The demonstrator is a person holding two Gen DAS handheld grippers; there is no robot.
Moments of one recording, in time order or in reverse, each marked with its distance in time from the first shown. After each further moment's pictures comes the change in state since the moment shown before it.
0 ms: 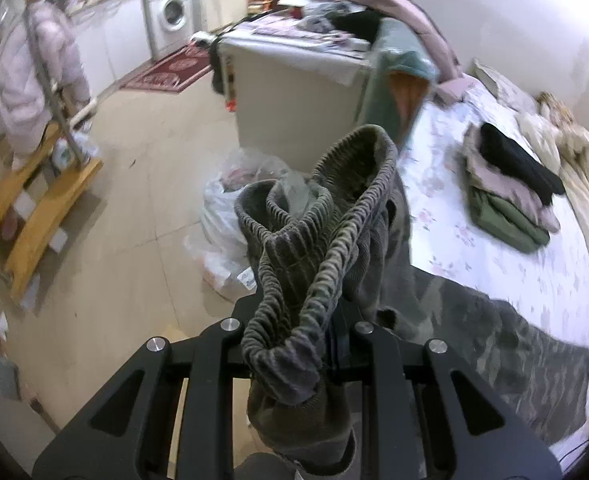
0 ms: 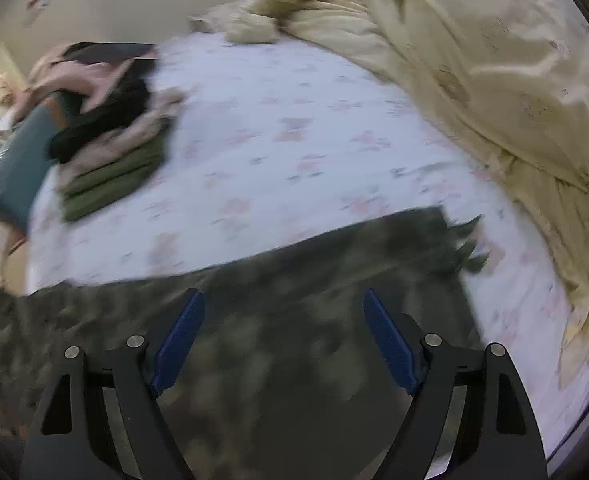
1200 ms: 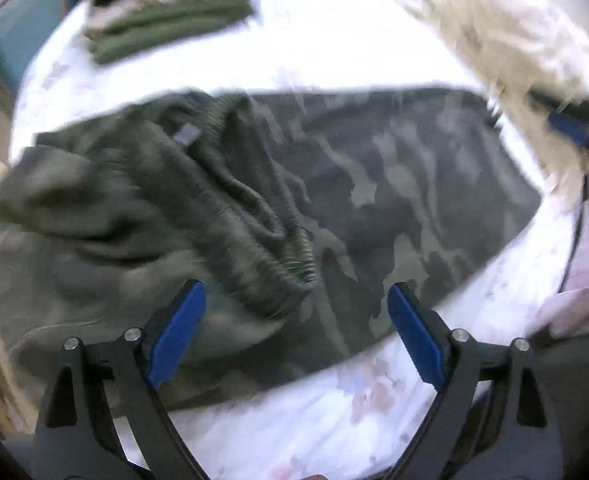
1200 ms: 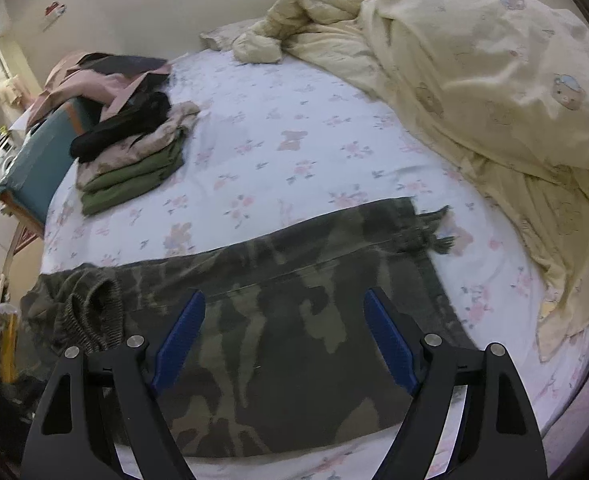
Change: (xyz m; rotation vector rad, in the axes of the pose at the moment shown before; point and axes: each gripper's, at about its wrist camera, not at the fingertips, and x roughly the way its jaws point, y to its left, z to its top) left arm -0.011 -0.349 -0.217 0.602 0.339 -0.419; right arm -0.052 -0.005 -0.037 -0.022 -0.053 -0.016
